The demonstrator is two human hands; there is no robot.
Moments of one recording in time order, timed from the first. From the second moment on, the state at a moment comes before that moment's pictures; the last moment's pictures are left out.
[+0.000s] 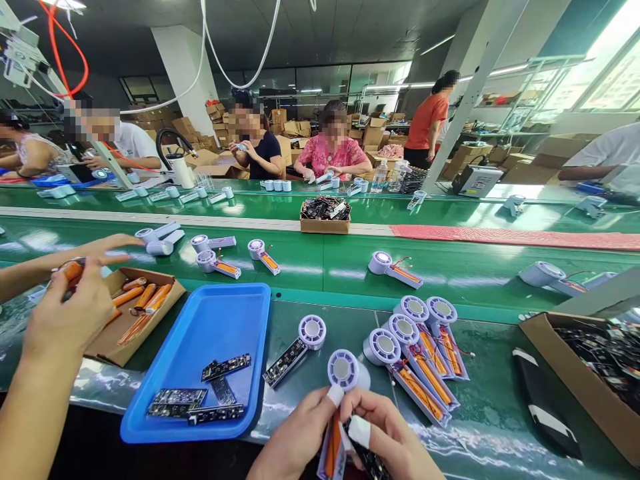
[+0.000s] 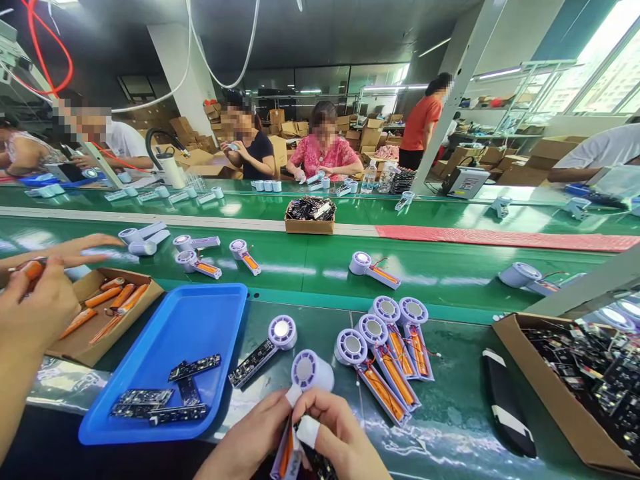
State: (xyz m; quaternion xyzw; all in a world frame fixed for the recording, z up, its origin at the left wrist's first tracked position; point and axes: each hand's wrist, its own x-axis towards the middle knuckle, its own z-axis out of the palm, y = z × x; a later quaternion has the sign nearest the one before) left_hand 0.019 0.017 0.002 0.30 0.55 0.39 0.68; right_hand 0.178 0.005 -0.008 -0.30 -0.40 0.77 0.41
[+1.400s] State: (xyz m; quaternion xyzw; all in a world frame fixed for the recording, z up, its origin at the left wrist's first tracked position) left_hand 0.047 0.014 0.003 0.37 0.50 0.44 0.64; right_hand 0.191 0.007 0.016 -0.46 -0.43 0.61 0.48
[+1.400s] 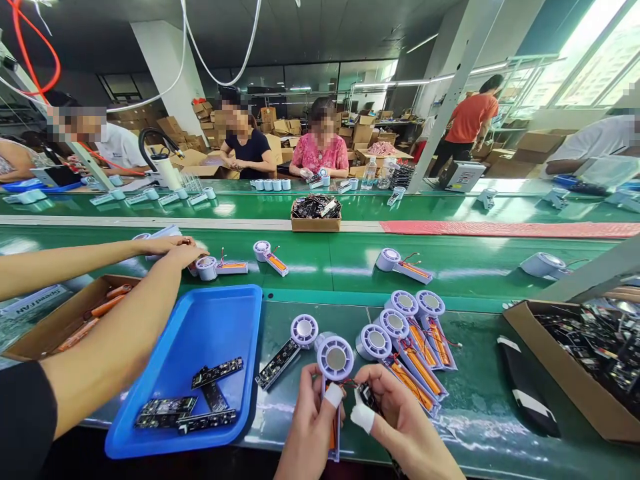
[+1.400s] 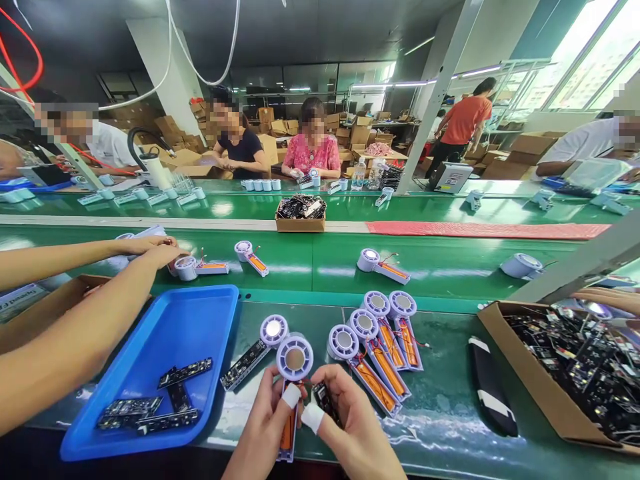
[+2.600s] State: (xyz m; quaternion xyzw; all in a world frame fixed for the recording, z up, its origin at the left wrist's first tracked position) left_hand 0.050 0.010 0.007 0.37 0.49 0.45 0.65; right_hand 0.173 -0.002 -0.001 -0.57 -0.35 0.64 0.38
